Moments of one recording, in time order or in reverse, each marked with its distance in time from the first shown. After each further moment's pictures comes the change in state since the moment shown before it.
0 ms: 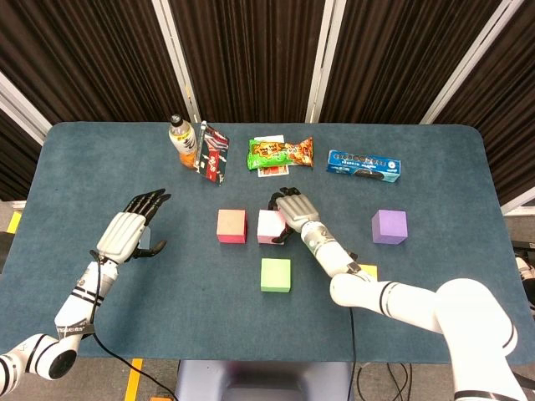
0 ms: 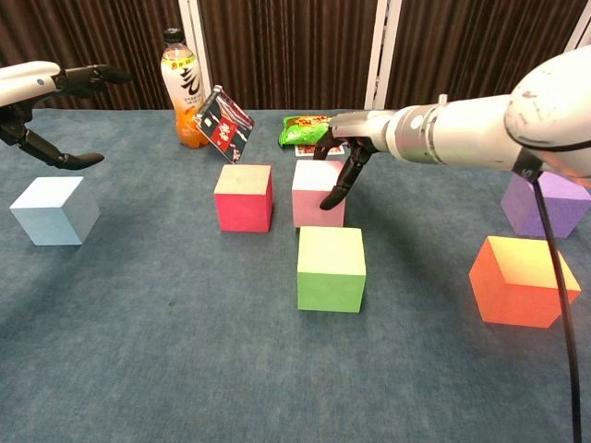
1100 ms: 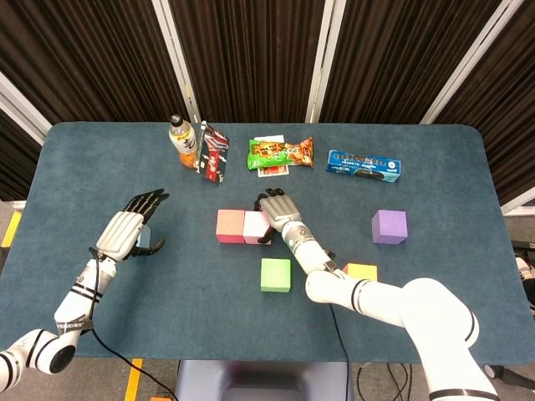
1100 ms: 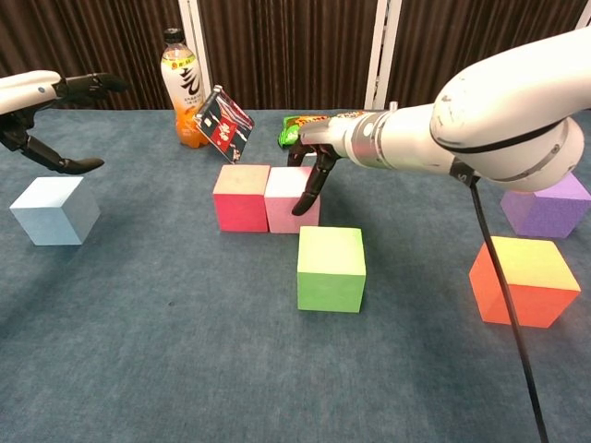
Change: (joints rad) left arm -0.002 -0.027 -0.002 0.090 0.033 -0.030 -0.103; right arm 0.124 -0.104 -0.020 0.123 0.148 -0.013 -0.071
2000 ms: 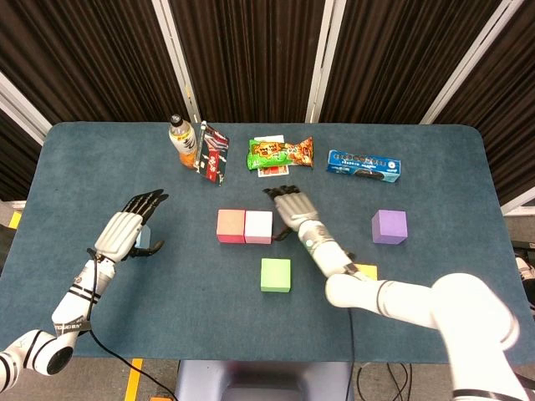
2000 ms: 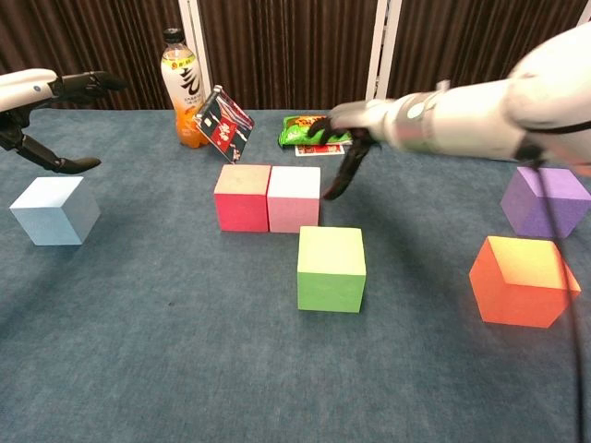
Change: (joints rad) left arm 0.008 0.011 0.004 -0.006 0.021 0.014 -0.008; right arm -0.094 0.188 -0.032 -0.244 -0.069 0.114 0.040
